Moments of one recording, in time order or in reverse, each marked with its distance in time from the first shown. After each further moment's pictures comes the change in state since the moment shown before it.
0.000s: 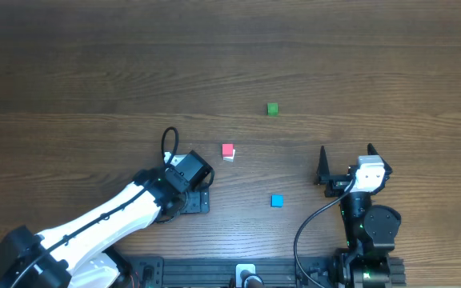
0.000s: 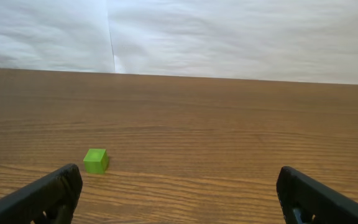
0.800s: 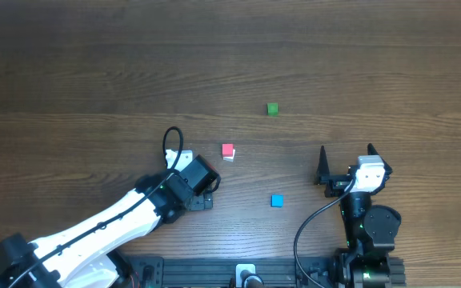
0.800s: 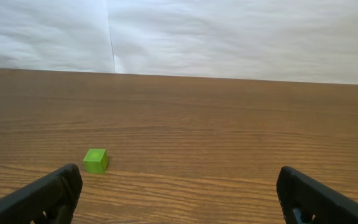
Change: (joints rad) left arm -0.072 -0.045 0.001 0.040 -0.140 -0.071; right arm 0.000 0.000 0.000 0.000 0.000 0.000
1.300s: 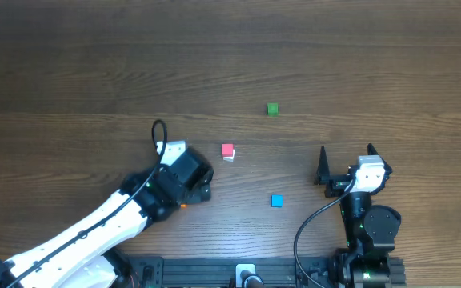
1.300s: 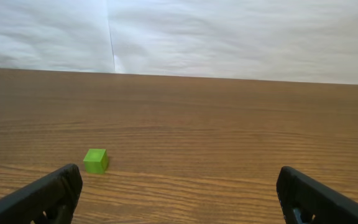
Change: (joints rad) left arm 0.050 -0.097 0.040 -0.062 -0.007 -0.004; right arm 0.000 0.000 0.000 0.000 0.000 0.000
